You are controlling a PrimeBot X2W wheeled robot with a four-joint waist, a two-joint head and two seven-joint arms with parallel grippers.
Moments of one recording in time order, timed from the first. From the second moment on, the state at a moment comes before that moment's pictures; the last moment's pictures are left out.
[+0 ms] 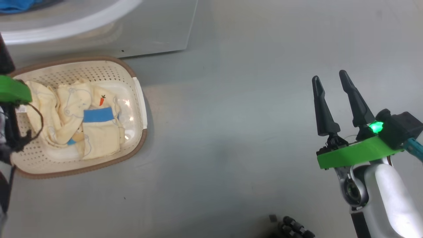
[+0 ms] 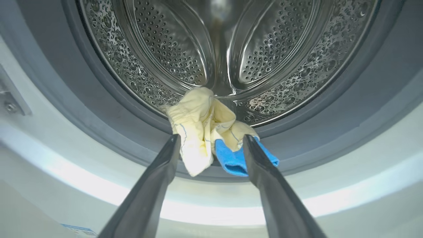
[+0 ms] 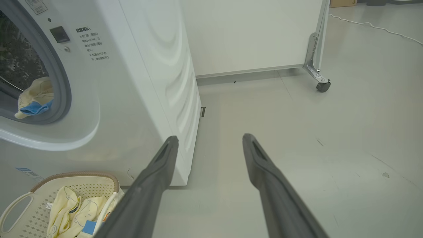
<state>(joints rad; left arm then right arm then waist) -0.74 0.48 -0.19 0.40 -0.51 0.17 -0.21 -0.25 -0.04 0.09 0.05 0.26 0.13 -0.26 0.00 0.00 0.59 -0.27</state>
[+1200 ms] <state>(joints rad) -0.06 0.30 -0.27 0.10 -0.45 0.25 -0.25 -0.04 -0.04 0.03 0.00 0.13 0.13 -0.10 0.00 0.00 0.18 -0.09</state>
